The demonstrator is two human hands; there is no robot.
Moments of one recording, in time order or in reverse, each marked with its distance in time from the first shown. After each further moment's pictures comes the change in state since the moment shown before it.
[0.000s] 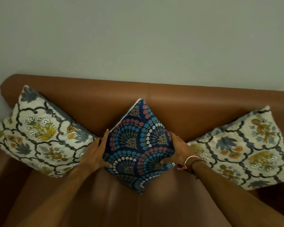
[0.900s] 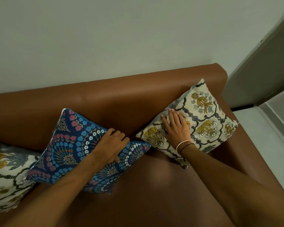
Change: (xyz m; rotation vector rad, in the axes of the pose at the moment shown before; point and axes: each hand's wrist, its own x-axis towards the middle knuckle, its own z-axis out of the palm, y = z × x) left_hand 0.046 0.232 0.010 0.745 -0.024 0.735; right_hand -0.060 0.137 -0.064 -0.744 0.320 0.185
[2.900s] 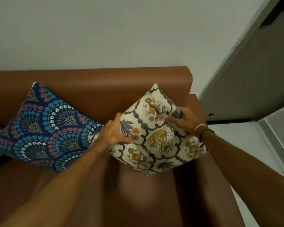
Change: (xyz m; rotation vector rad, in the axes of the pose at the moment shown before) left_hand 0.105 0.161 -0.110 -1.063 0.261 -0.551; right_hand -0.037 0.234 -0.016 1.199 -0.020 -0.083
